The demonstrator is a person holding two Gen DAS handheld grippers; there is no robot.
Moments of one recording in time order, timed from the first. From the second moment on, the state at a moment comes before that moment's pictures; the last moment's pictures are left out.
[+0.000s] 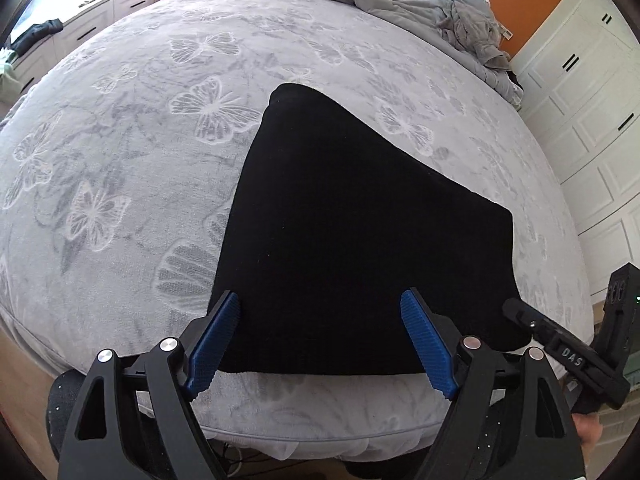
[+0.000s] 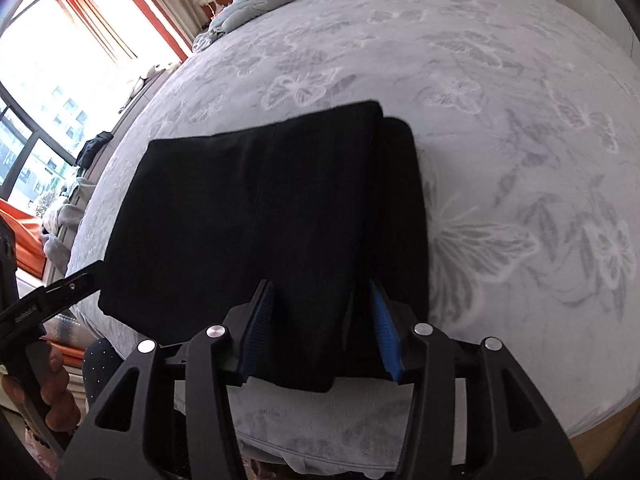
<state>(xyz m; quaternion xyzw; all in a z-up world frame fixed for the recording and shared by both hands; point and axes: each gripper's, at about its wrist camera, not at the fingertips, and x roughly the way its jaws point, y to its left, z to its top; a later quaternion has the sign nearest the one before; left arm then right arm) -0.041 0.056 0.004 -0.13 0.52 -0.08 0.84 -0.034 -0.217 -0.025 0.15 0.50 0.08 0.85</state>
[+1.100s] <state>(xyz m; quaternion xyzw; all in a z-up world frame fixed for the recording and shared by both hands) -0.031 0.123 -0.055 -0.28 0.54 -0.15 0.78 -0.035 -0.251 -0.053 0.29 0.49 0.08 0.82</state>
